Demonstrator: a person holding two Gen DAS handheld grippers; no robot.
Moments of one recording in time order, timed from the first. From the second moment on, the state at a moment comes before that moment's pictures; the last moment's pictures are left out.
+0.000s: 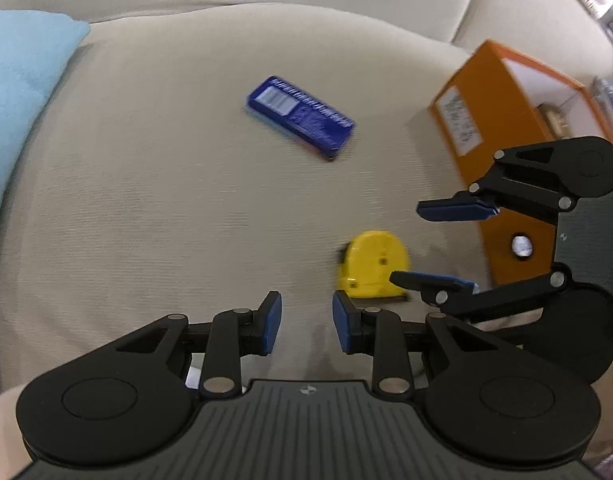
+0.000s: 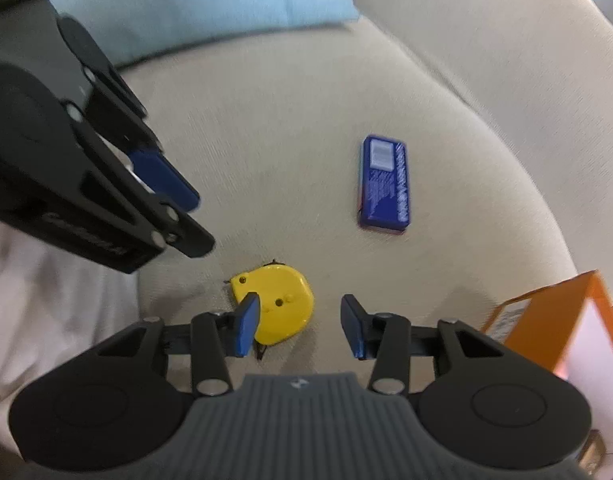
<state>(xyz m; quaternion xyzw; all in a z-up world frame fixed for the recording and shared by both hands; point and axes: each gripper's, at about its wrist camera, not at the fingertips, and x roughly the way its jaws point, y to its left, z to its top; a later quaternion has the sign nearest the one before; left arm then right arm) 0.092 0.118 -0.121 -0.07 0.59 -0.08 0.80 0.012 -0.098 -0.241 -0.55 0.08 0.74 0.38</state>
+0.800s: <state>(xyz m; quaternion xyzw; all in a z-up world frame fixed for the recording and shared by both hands) 0.101 0.133 -0.141 -0.13 0.60 -0.08 0.78 -0.007 -0.080 -0.278 -0.59 0.10 0.74 0.33</state>
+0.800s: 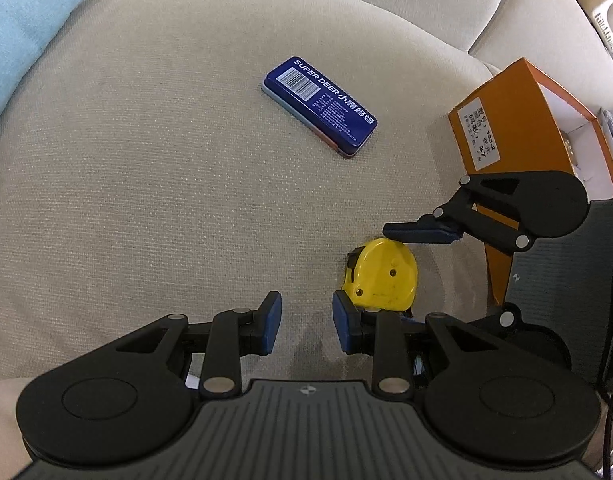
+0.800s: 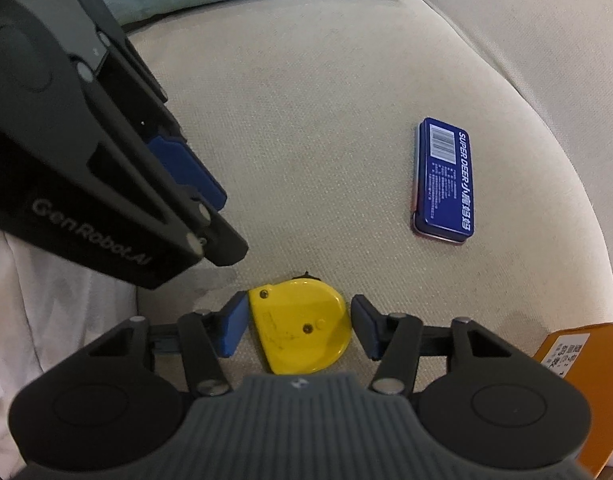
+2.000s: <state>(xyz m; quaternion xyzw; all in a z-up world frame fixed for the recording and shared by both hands) 0.198 0.158 -0.183 -0.37 0.49 -0.02 0.79 0.022 0.063 -0.261 -0.56 0.13 0.67 0.48</state>
